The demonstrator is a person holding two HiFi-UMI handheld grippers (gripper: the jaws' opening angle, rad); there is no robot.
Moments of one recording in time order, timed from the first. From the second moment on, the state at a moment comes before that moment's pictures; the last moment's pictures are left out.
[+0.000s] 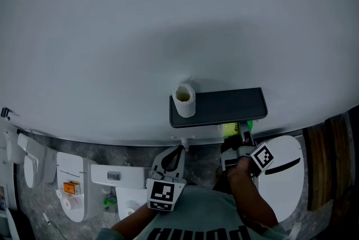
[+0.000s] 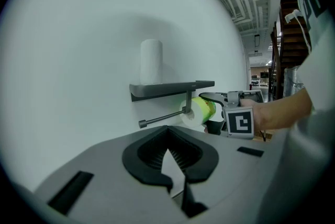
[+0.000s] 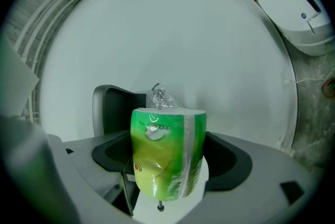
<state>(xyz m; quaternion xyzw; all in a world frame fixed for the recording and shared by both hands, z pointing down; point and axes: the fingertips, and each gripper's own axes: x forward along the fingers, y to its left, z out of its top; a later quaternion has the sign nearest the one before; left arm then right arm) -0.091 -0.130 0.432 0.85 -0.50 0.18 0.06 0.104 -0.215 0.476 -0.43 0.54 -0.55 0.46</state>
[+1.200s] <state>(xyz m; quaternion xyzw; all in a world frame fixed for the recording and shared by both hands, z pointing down) -0.079 -0.116 0.431 0.86 -0.48 0.14 0.08 0.124 -0.137 0.457 -0.53 0.66 -0.43 0.31</state>
